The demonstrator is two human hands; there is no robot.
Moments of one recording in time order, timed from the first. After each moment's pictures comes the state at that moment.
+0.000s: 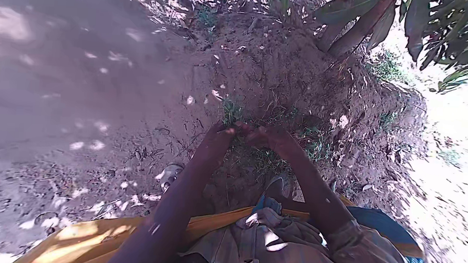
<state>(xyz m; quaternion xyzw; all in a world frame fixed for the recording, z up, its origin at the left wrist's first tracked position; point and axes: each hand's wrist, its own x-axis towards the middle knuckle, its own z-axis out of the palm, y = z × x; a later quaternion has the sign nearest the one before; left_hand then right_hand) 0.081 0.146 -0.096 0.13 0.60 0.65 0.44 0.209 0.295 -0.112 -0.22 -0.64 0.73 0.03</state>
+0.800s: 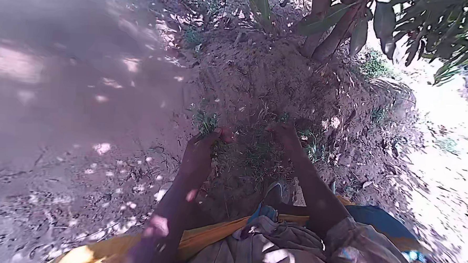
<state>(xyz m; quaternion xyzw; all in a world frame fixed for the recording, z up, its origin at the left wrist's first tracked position) 0.073 0.147 -0.100 0.10 0.60 0.69 0.38 0.223 0.339 -0.127 -0.41 -0.73 0.53 0.16</state>
